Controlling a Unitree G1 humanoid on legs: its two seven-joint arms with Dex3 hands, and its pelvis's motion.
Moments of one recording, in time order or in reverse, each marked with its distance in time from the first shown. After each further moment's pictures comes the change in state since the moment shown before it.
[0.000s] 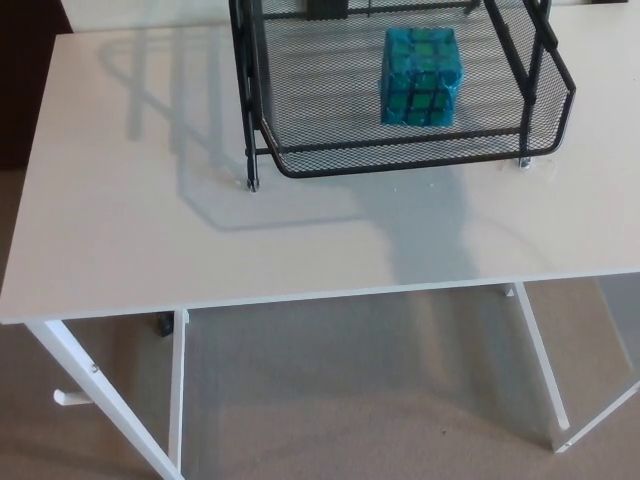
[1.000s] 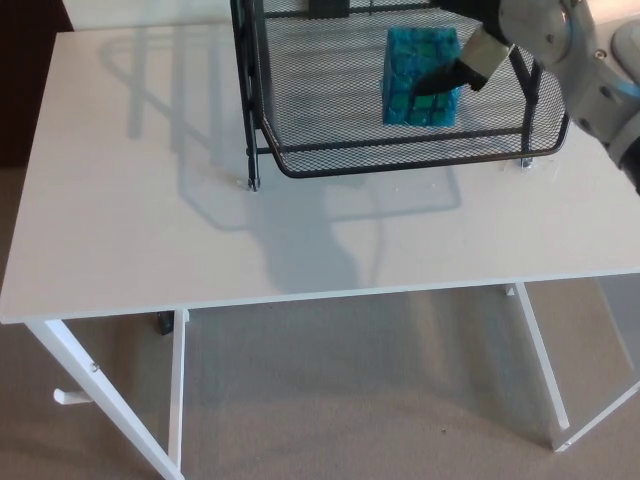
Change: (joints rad) left_arm -0.001 0.000 0.007 -0.014 -0.018 0.007 -0.010; right_arm -0.445 0.458 0.713 0.502 -0.148 0.017 -0.153
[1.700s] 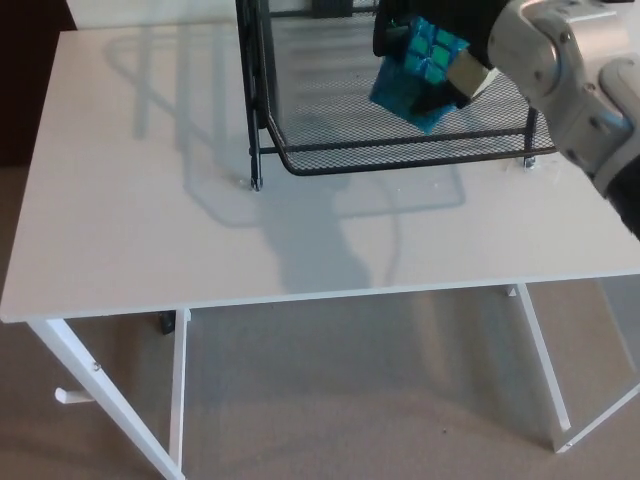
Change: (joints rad) left_arm -0.003 0.000 0.016 -0.005 -0.004 0.009 -0.009; right_arm 0.054 0.043 -0.016 0.034 0.060 0.003 -0.131
